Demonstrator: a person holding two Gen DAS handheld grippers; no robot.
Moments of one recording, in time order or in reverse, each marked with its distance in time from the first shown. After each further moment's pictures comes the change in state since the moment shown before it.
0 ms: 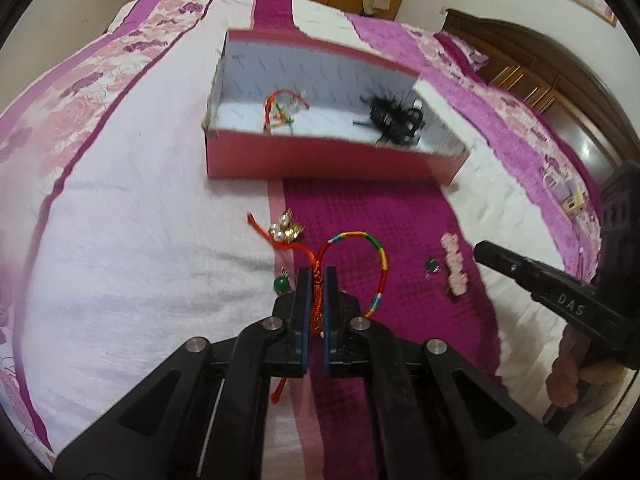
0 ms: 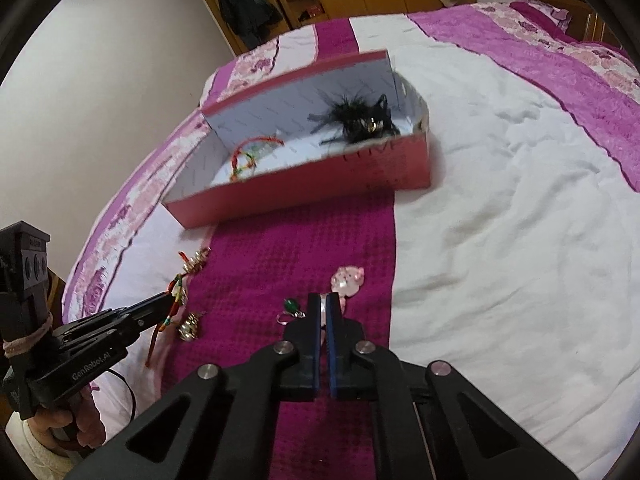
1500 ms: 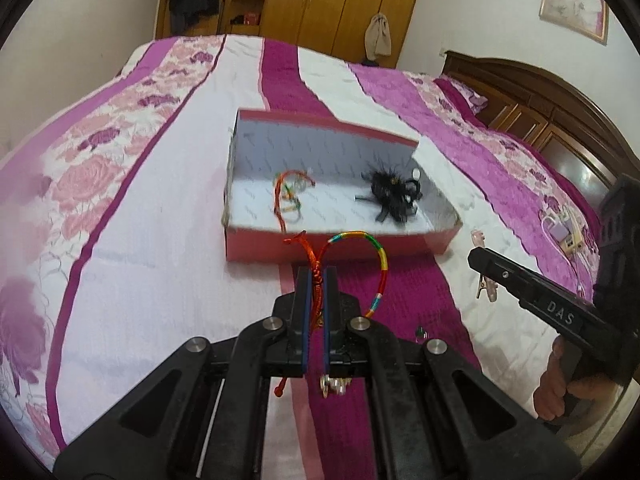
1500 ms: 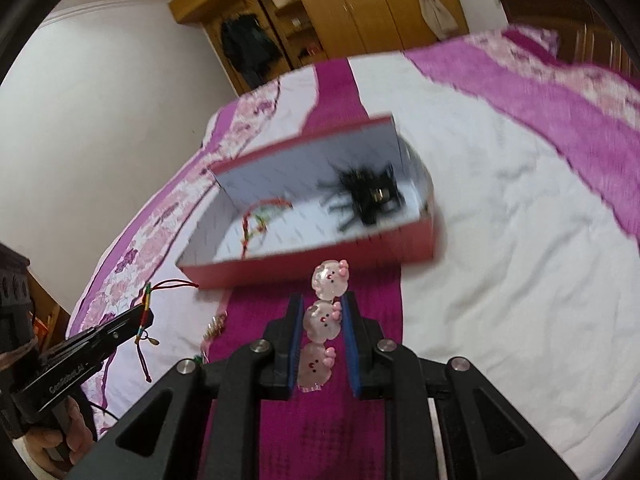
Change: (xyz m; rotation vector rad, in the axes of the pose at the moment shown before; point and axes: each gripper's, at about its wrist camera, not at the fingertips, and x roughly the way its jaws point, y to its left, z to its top) left arm -0.025 -0.004 0.033 0.003 -0.190 0.031; right arm -0.015 0.018 0.034 -0.018 -0.173 -0.015
